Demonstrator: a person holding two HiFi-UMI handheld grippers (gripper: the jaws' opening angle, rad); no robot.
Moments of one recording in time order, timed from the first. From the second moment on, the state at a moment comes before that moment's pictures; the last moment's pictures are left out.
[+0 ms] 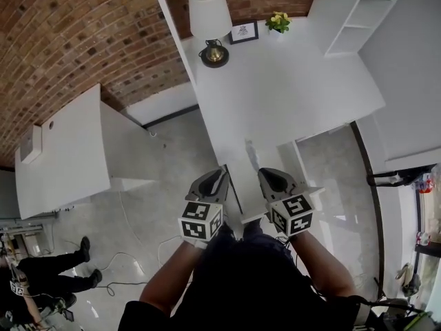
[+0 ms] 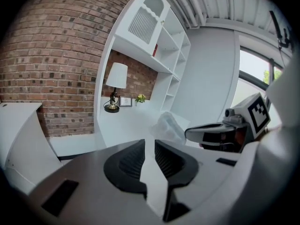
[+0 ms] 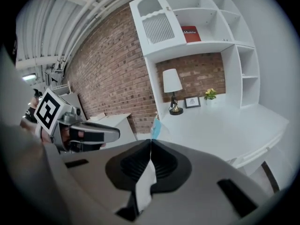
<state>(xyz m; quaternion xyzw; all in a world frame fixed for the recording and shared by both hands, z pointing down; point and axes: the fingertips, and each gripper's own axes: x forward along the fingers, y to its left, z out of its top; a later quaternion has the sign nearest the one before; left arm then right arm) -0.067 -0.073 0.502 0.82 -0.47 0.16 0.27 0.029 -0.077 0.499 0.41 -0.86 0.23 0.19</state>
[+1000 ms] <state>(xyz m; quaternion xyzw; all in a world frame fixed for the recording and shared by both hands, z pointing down) -0.080 -0.108 0.325 0.85 -0.51 0.06 0.08 0.054 -0.108 0.338 0.46 -0.88 0.12 0.03</state>
